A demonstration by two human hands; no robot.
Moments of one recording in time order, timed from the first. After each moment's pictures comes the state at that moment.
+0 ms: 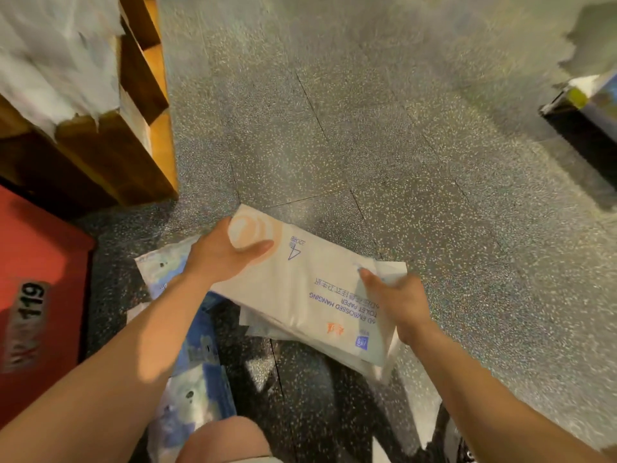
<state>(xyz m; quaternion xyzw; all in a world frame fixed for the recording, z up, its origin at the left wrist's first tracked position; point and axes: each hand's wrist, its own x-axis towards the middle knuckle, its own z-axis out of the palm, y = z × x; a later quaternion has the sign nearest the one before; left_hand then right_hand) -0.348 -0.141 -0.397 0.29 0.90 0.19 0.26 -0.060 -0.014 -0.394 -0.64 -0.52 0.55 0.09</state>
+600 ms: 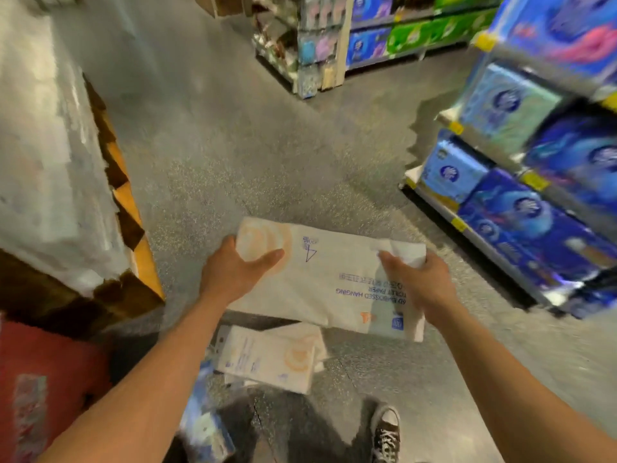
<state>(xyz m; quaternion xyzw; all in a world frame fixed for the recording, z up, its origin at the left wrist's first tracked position) -0.196 -0.065 0.117 0.36 0.85 0.29 0.25 0.096 0.038 0.142 -0.64 -0.53 0.48 0.26</state>
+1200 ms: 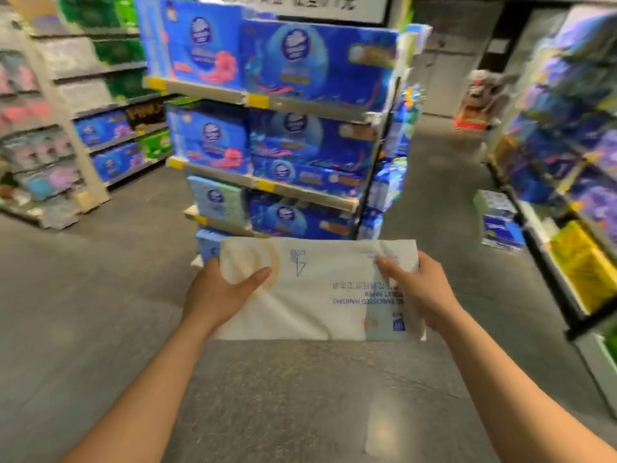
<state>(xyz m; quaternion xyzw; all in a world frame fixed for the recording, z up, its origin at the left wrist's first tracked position) 0.352 0.108 0.407 0.62 0.65 0.32 0.31 0.660 0.023 0.443 -0.72 -0.41 0.29 0.48</state>
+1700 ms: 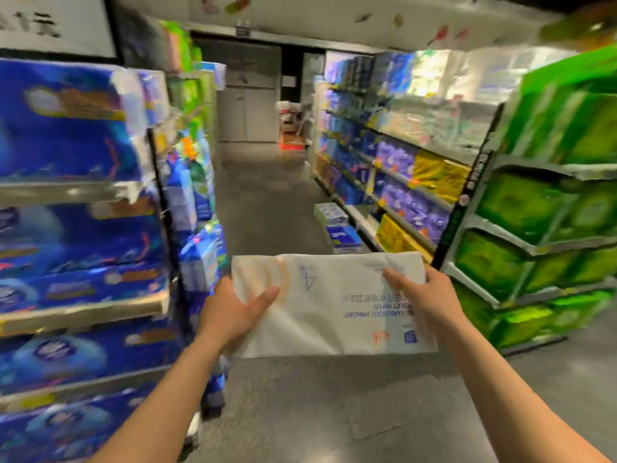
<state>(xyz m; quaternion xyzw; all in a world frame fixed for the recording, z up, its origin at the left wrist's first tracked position) 0.853 0.283 0.429 0.79 0.41 0.24 0.40 1.057 0.045 0.474 -0.79 -0.20 0.11 0.58</state>
